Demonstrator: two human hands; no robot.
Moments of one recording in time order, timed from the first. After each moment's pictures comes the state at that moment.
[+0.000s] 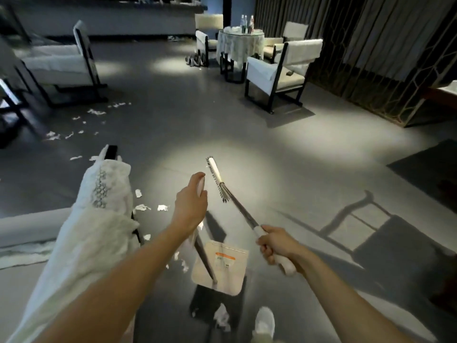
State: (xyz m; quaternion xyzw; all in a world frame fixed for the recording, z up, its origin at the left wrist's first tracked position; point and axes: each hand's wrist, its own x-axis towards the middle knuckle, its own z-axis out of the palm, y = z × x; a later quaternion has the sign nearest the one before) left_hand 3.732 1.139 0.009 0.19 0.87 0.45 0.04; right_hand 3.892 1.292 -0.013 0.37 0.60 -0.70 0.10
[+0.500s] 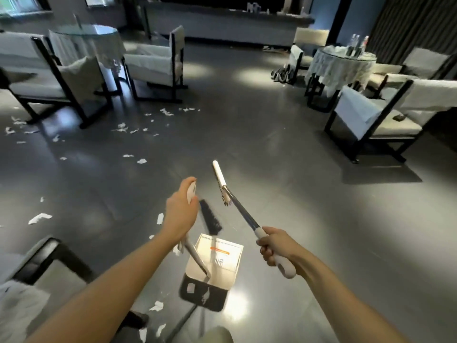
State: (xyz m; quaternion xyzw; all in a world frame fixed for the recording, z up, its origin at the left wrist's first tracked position) left_hand 3.347 1.316 0.016 0.00 0.89 0.45 -0.06; right_hand 3.420 1.540 0.005 0.24 0.70 -0.63 0.23
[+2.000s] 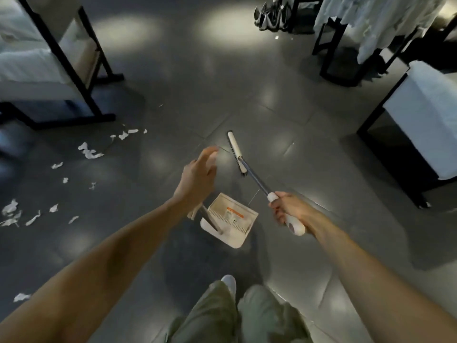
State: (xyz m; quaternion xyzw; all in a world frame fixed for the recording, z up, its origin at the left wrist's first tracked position) left_hand 2.053 1.739 -0.046 0.13 0.91 0.40 0.05; right_hand 2.153 1.946 -0.070 0.36 0.61 -0.68 0.20
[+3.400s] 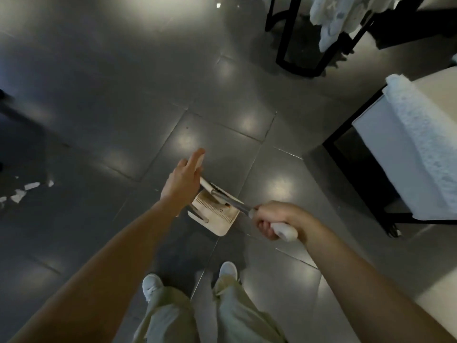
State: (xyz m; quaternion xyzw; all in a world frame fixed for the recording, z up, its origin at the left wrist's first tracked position) left_hand 1.607 2.129 -0.139 0.21 0.92 0.29 0.16; right_hand 1.745 2.309 -0.103 0.43 0.56 -0.57 0.43
